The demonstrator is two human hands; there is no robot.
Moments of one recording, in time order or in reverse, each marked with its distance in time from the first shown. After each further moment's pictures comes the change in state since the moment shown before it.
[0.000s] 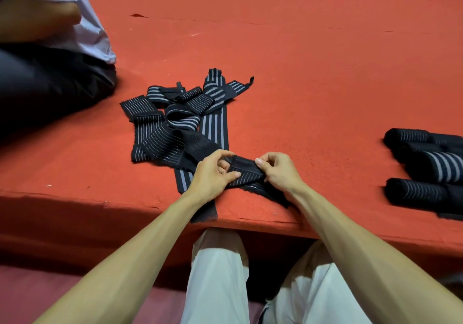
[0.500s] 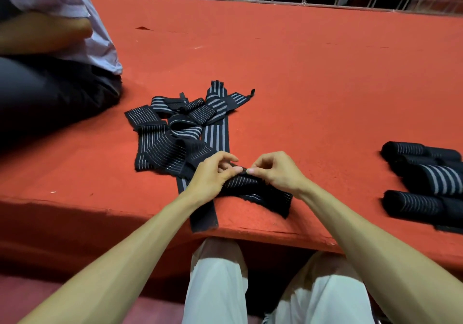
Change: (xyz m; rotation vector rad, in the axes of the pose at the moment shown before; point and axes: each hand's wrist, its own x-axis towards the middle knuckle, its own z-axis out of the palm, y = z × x) left_hand 0.006 0.013 -0.016 -0.009 -0.032 0.076; right_hand 0.004 -0.029 -0.022 -0.143 -0.221 -0.199
